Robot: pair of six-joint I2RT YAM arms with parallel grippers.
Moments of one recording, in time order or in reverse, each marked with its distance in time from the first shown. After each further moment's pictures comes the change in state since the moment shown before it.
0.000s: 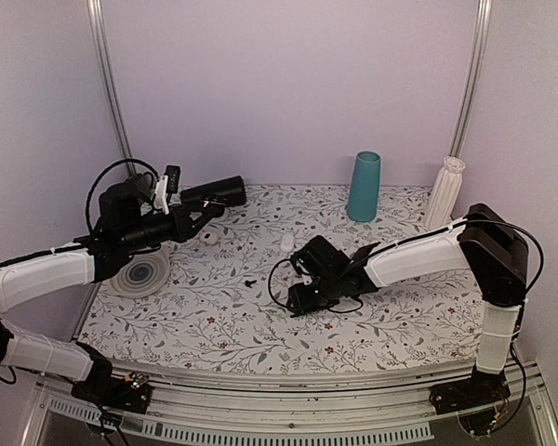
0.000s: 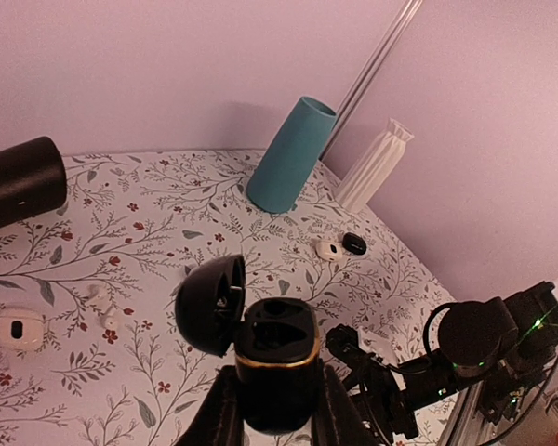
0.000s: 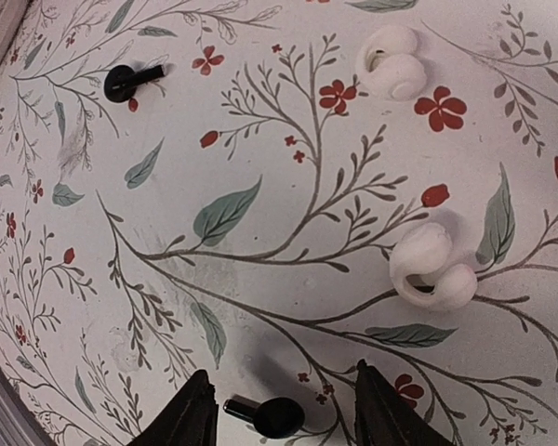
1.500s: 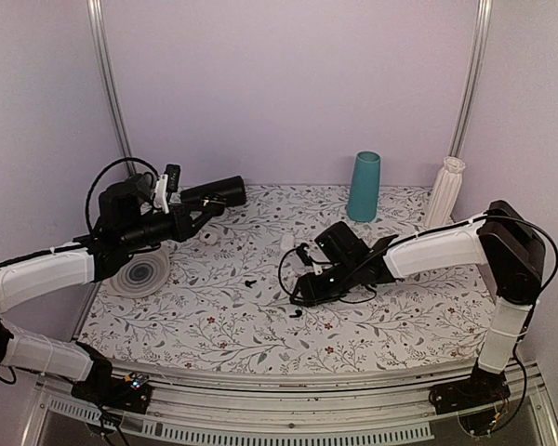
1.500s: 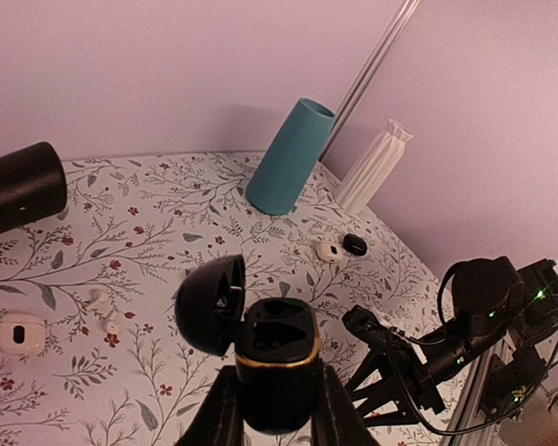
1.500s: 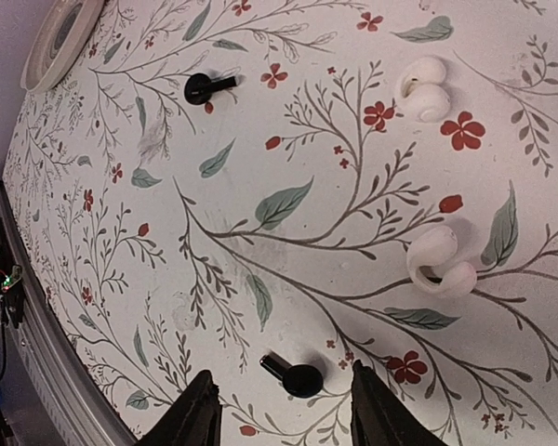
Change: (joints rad) left arm -0.001 -0.002 0.005 -0.002 0.000 0.011; right arm -0.081 -0.098 -0.081 0.063 -0.249 -0.062
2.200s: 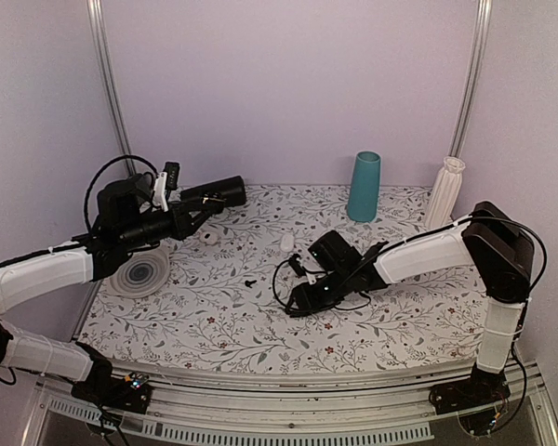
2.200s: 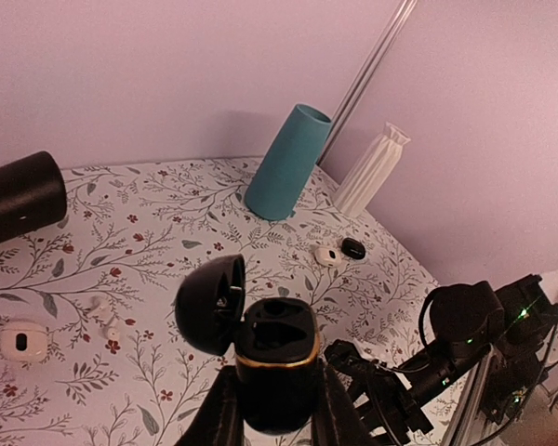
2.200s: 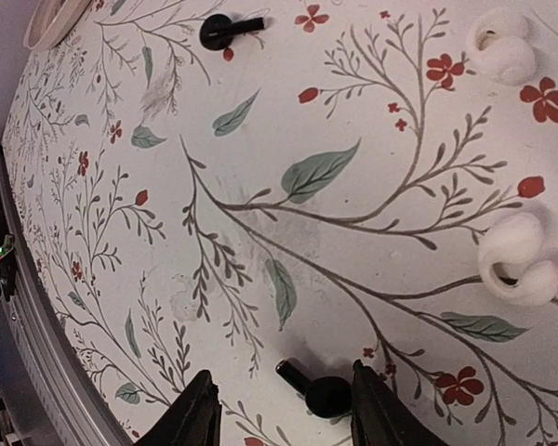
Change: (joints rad) left arm 0.000 -0.007 0.011 -0.007 0.000 0.007; right arm 0.016 0.070 0.007 0.033 -0.054 -0.036
